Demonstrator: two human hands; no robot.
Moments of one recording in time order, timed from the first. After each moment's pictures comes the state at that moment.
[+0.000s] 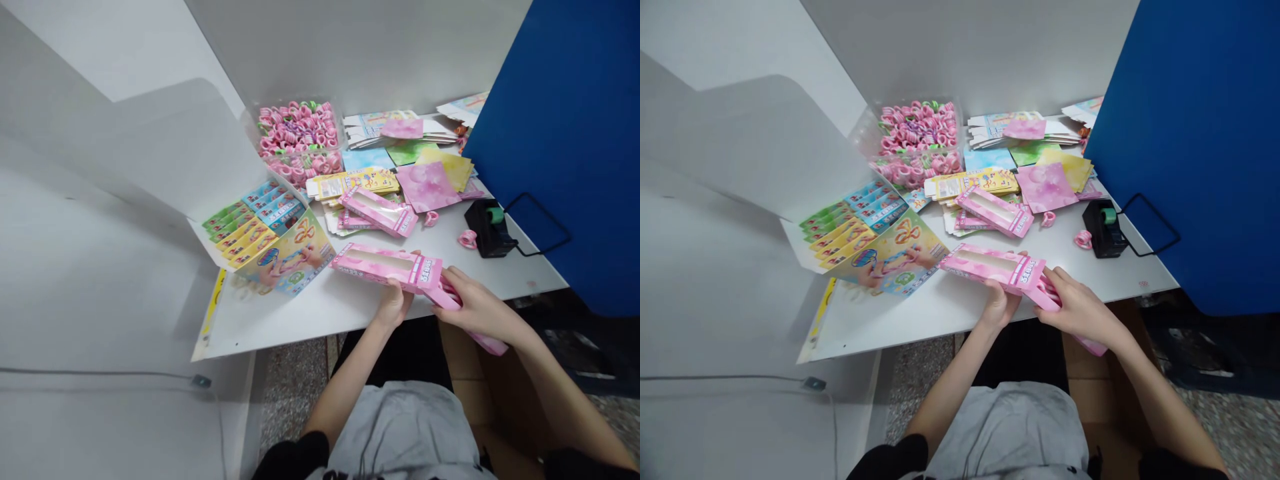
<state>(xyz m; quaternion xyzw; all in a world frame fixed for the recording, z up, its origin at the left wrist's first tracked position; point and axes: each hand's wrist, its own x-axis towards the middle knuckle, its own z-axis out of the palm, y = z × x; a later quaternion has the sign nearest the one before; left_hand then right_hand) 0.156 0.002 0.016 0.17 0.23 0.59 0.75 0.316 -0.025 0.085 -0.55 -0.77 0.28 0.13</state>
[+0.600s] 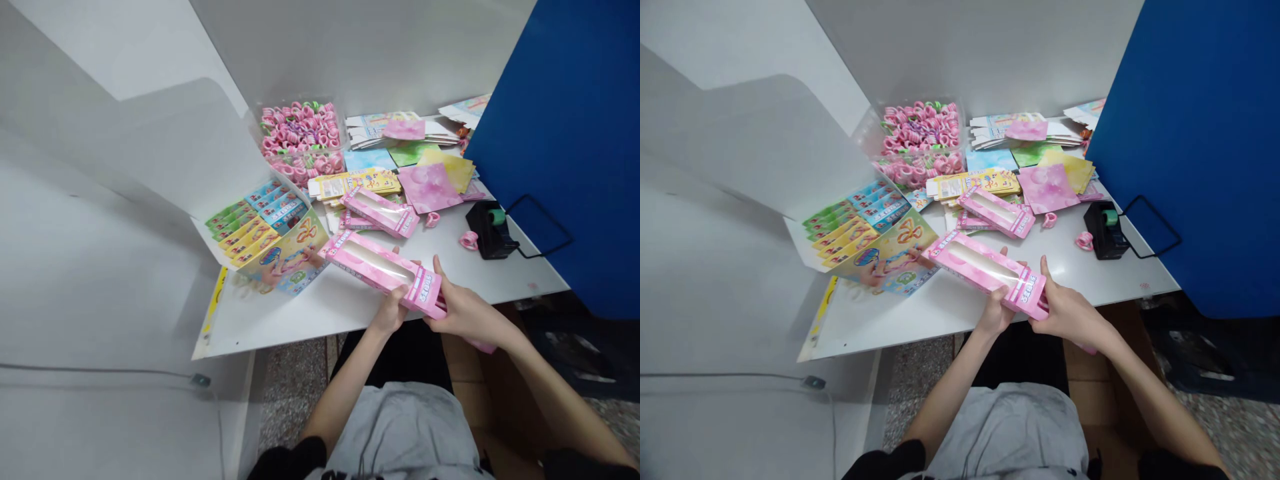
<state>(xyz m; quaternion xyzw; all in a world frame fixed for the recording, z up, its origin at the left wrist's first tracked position) 0.144 -0.008 0.015 0.20 0.22 0.57 0.76 0.302 -0.027 0.076 -0.58 -0.73 0.34 0.08</state>
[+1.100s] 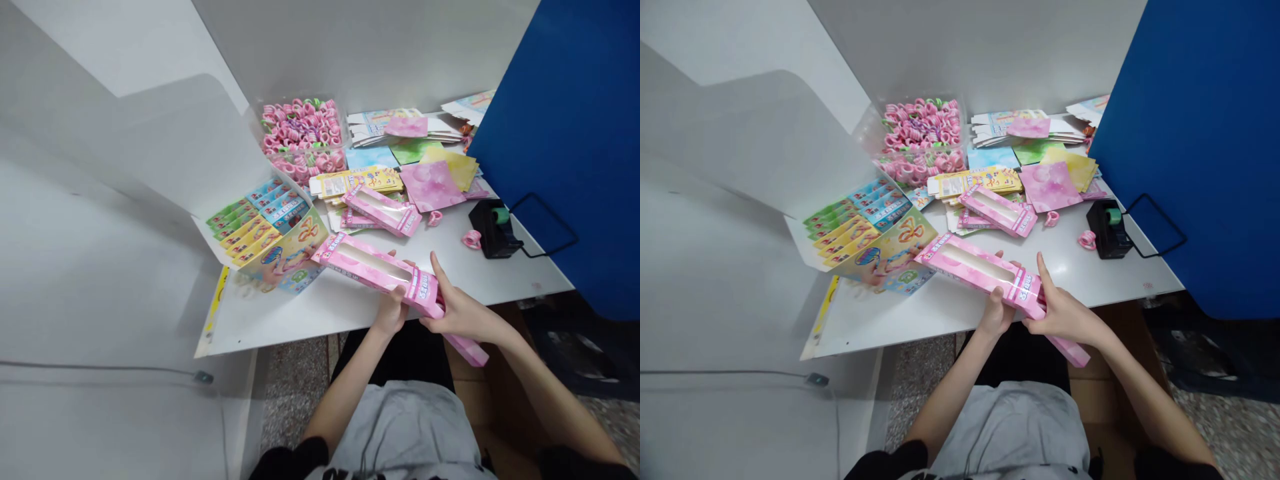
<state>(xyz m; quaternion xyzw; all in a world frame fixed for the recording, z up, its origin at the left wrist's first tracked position) 0.143 -0.011 0.018 0.19 0.25 0.62 0.72 0.295 -0.026 0.071 -0.54 -0.70 0.45 0.14</state>
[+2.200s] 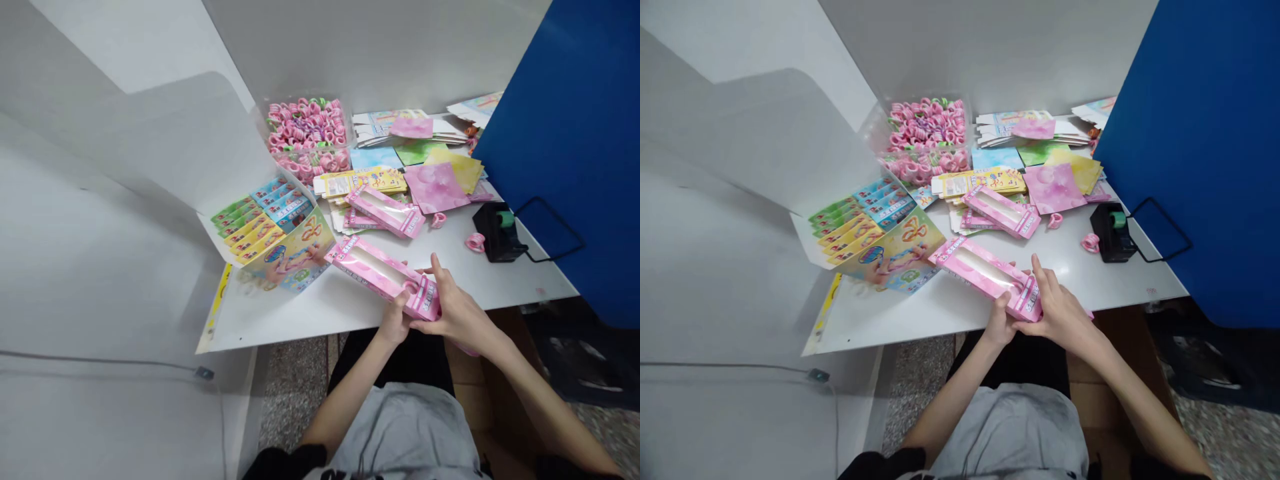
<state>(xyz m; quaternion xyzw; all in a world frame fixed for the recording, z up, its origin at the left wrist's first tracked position) 0.149 -0.023 -0.002 0.17 0.27 0.59 0.74 0.287 -0.028 0.054 -0.52 -0.81 0.22 0.18</state>
